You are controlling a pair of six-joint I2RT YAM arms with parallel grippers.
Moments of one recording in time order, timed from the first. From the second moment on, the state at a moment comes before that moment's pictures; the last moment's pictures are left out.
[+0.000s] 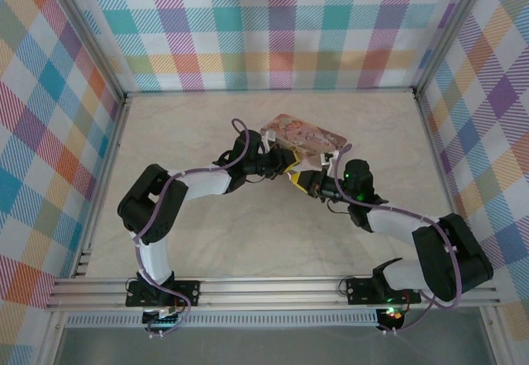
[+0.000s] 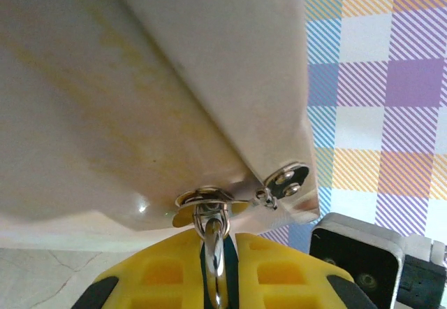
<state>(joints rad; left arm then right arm) -0.65 1.86 1.06 0.41 0.55 -1.23 0.43 1.33 0.42 0.65 -0.70 1.18</state>
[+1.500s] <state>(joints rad) -0.63 1.89 1.04 0.48 0.61 -1.29 0.37 1.38 0.34 0.69 -0.54 1.19</state>
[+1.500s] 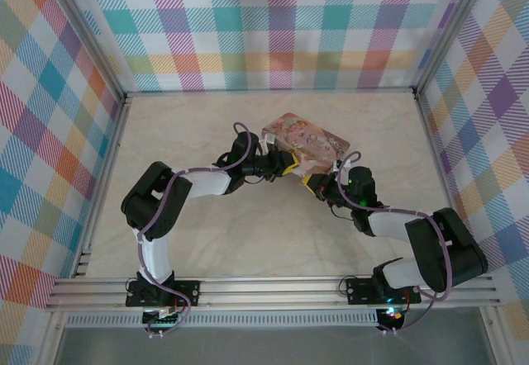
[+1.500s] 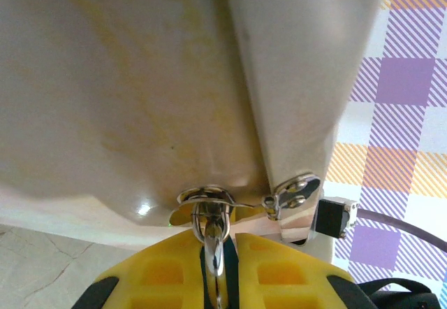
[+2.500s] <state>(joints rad) -0.61 1.94 0.94 0.49 0.62 -1.20 0.40 1.37 0.33 0.54 -0.49 1.11</state>
